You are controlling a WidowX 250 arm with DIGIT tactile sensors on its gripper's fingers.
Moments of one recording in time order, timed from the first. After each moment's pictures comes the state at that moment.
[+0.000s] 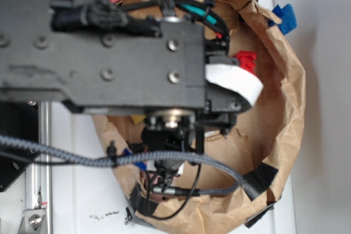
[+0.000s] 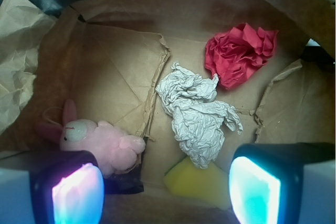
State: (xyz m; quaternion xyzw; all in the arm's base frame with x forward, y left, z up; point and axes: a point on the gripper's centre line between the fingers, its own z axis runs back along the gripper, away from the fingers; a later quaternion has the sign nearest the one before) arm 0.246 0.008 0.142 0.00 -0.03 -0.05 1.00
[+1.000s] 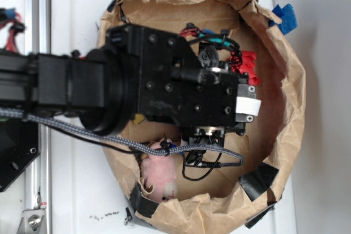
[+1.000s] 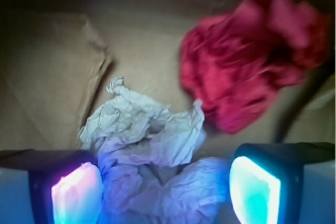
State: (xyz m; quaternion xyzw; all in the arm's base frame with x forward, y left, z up) arm 0.275 0.027 0.051 0.06 -0.02 -0.04 1.00
